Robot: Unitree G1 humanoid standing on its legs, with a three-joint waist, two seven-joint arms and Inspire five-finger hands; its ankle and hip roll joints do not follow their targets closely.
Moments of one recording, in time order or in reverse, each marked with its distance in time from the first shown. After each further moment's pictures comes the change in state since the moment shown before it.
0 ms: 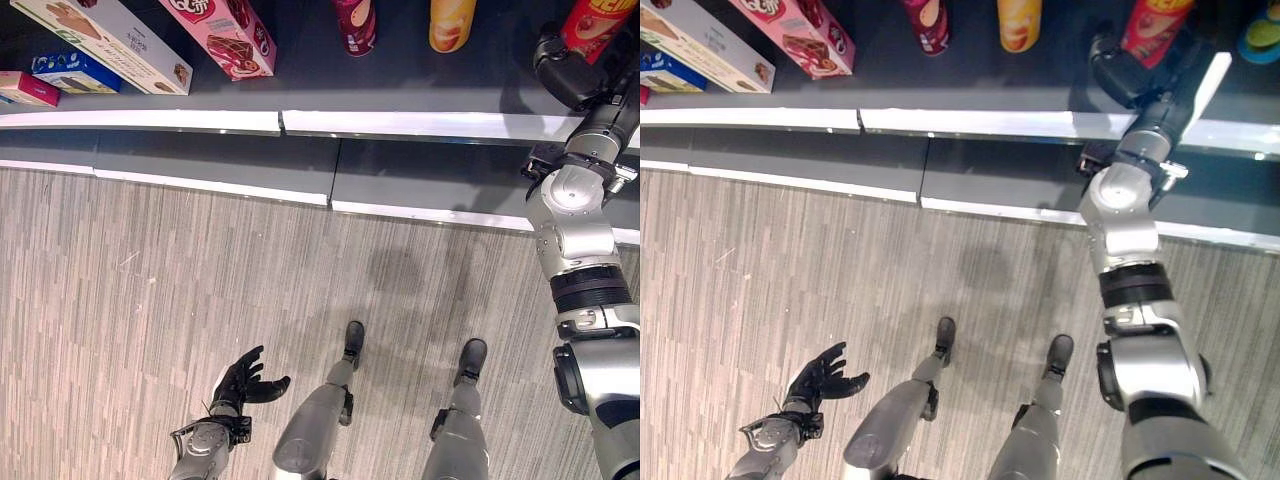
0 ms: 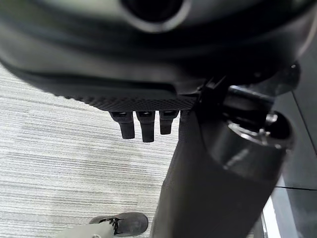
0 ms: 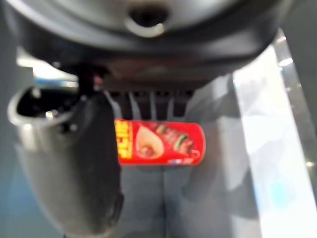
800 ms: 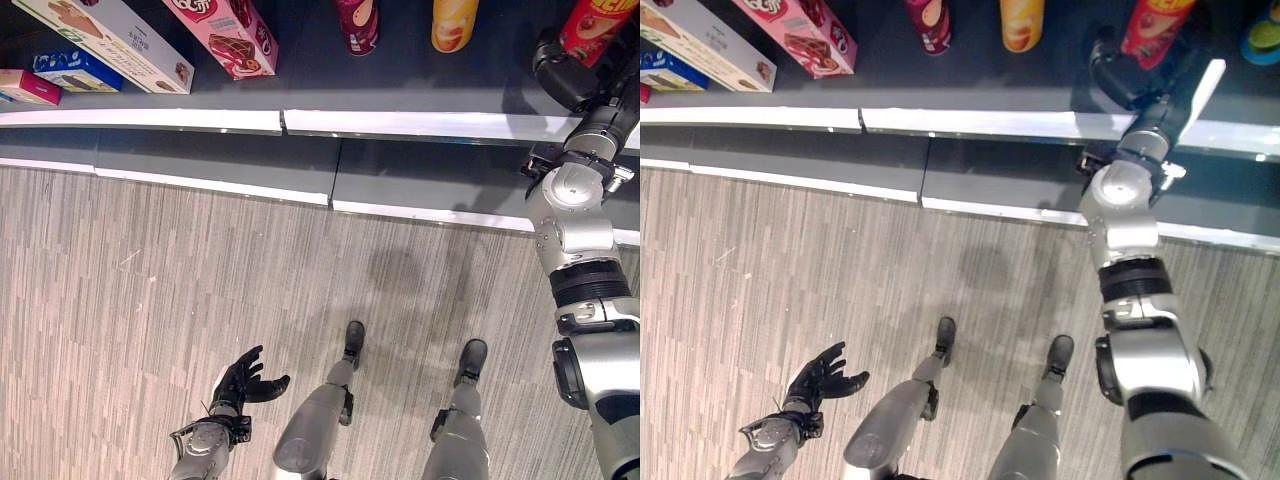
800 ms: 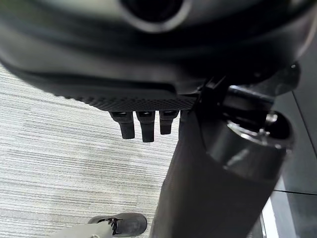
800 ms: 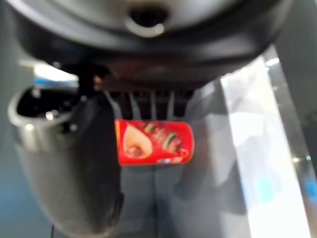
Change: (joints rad) left arm 0.000 0.000 0.000 0.001 -0.014 0.000 0.000; right arm -0.036 0.003 0.010 0.073 0.039 -0.001 0.020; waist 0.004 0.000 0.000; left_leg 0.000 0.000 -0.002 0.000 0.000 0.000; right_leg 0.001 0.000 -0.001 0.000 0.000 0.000
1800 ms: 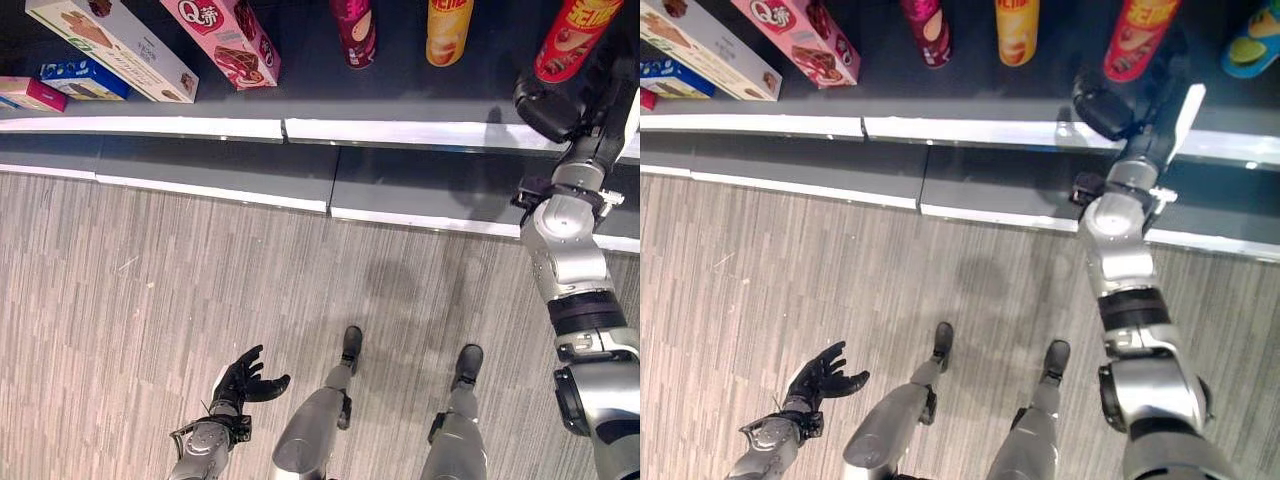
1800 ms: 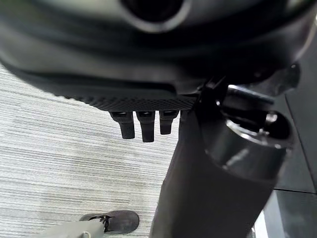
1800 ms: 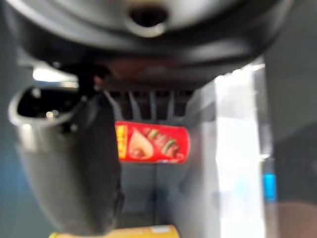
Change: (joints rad) left arm -0.001 0.000 0.004 -0.009 0.003 0.002 0.000; right arm 0.249 -0.001 -0.048 -0.191 -0.060 0.000 0.044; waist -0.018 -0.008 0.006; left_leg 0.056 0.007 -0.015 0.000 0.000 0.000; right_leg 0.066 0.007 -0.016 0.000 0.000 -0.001
